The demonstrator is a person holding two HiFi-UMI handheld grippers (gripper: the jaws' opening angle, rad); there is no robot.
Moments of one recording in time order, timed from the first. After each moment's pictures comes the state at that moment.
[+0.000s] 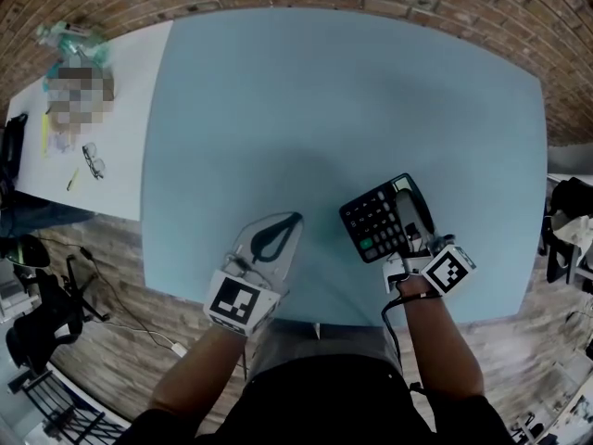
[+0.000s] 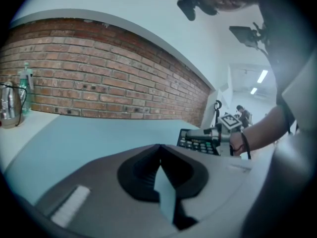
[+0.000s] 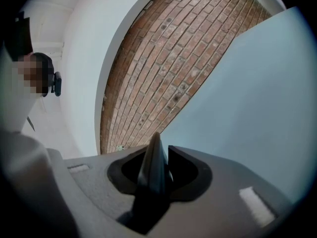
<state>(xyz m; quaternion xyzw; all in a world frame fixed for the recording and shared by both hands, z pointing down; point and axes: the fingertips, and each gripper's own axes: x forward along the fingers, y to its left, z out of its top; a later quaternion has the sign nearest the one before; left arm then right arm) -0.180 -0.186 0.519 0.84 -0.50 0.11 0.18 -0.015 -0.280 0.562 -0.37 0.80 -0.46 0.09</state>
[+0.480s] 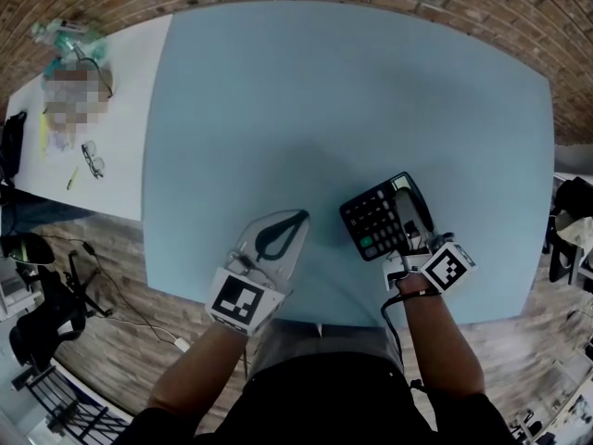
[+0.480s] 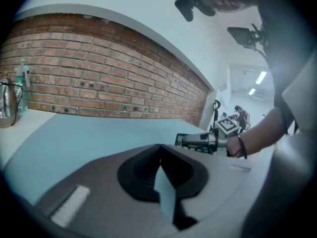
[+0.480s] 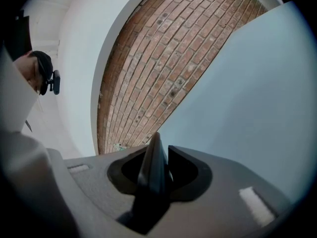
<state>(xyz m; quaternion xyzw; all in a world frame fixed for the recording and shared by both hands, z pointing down) -0.180 -0.198 0.516 0.84 -0.49 0.10 0.20 -0.026 -0.283 0.583 -0.37 0.79 -0.48 0.08</state>
